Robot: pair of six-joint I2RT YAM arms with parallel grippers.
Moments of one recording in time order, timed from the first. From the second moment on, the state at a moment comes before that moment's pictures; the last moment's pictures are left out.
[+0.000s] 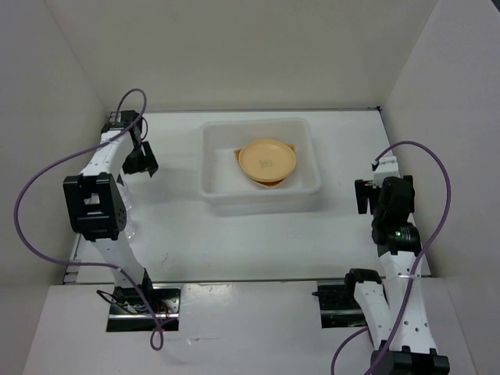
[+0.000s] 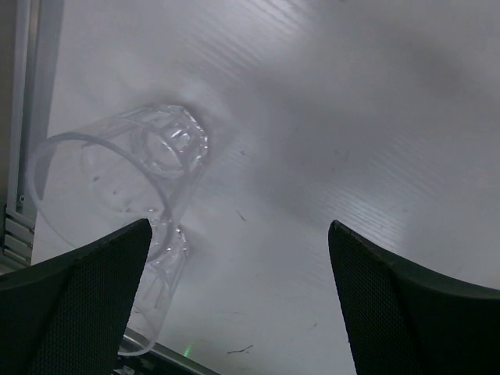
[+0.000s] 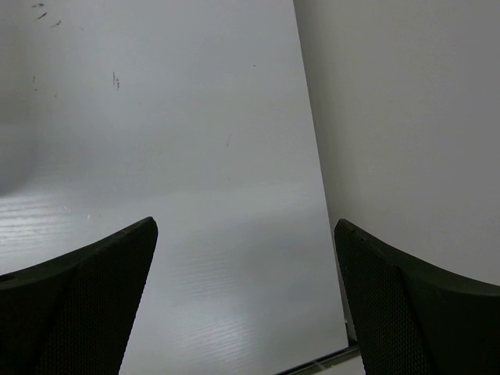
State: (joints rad) left arm 0.09 1.87 1.58 -1.01 -0.31 -0.37; right arm -0.11 0.64 0.71 -0.55 0.25 -0.31
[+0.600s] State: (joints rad) left arm 0.18 1.84 1.41 -0.88 -0.31 -0.34; right arm -0.10 0.68 0.71 -0.55 0.25 -0.31
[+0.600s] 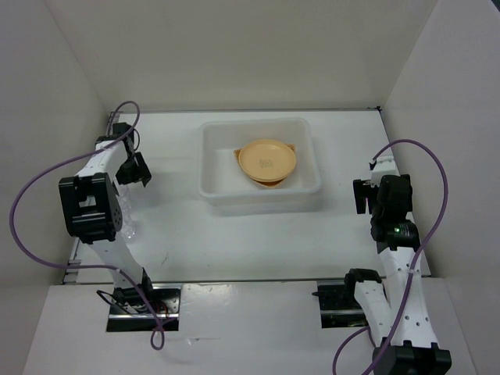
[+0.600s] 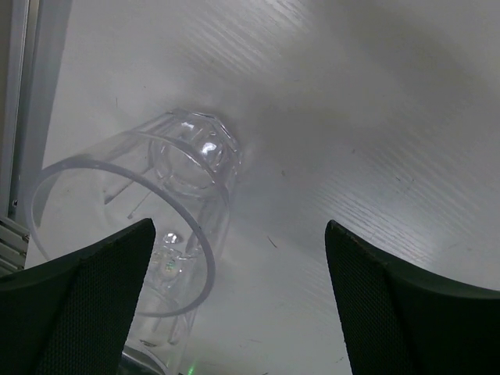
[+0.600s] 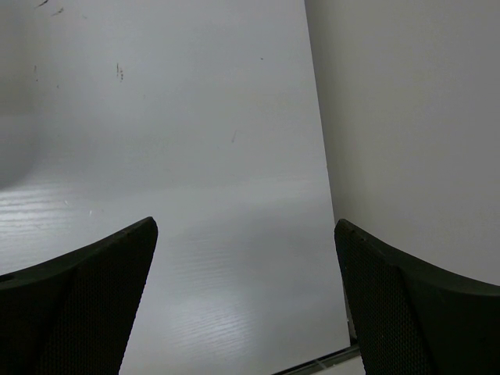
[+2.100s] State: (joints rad) left arm -0.43 2.18 2.00 -0.94 0.00 -0.26; right arm -0.10 0.63 0.71 -0.55 0.25 -0.32
